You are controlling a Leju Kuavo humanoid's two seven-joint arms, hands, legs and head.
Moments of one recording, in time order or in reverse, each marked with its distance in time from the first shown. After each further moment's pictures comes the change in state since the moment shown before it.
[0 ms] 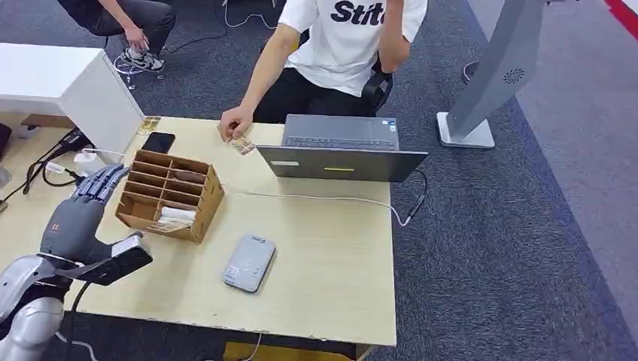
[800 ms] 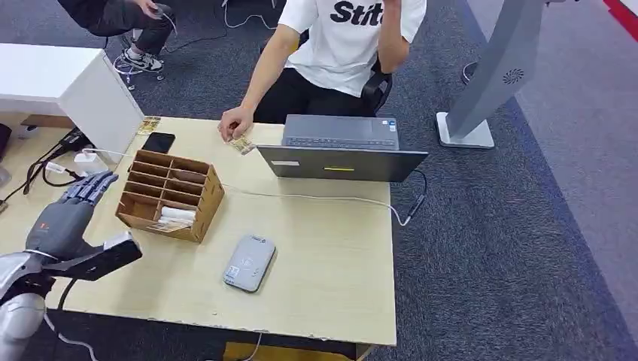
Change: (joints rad) left arm -0.043 0.047 -0.002 0.071 -0.032 -0.087 0.045; right arm -0.004 0.000 -0.001 -0.003 0.052 0.000 0.019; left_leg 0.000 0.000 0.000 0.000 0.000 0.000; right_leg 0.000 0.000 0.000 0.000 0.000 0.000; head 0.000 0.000
